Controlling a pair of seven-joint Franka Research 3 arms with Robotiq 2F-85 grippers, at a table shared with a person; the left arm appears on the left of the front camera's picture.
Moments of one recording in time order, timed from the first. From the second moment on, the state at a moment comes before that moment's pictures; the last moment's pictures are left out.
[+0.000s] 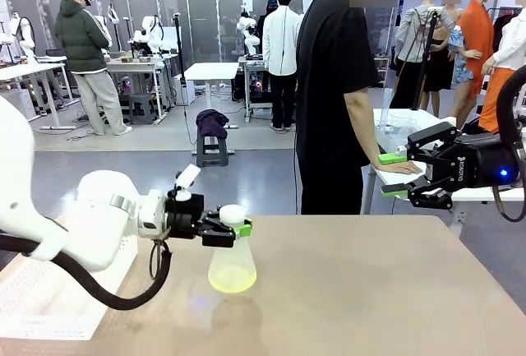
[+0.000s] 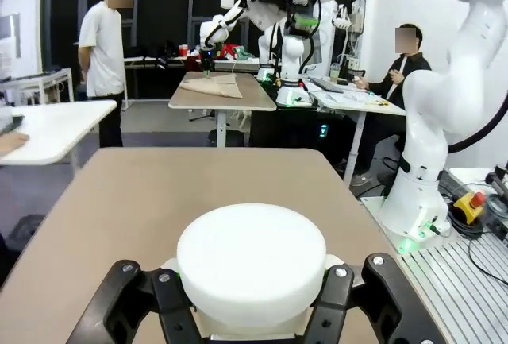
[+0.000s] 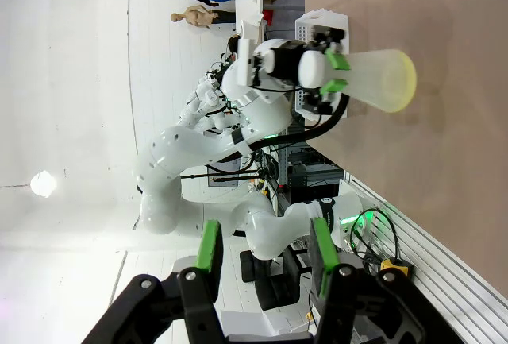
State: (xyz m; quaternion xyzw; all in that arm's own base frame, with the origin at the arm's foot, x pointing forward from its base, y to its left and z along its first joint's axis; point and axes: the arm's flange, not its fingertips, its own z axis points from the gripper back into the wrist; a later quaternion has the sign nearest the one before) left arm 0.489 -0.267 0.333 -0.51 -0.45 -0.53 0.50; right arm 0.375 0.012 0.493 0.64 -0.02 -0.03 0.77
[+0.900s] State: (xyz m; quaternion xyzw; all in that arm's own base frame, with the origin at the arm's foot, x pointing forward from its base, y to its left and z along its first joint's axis) left arm 0.469 -0.157 0.427 -0.47 -0.47 -0.58 0.48; right arm 0.375 0.012 0.493 0.64 -0.02 -0.03 0.77
